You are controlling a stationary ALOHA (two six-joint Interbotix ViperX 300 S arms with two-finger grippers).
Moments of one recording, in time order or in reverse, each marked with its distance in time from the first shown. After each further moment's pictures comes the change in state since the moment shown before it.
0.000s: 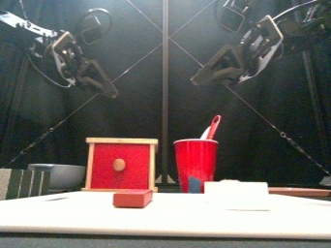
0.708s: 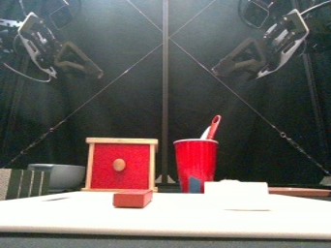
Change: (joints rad) left arm -0.170 -0.137 0.147 -0.040 -0.224 0.002; right arm -0.005 -0.152 0.109 0.002 -0.025 0.000
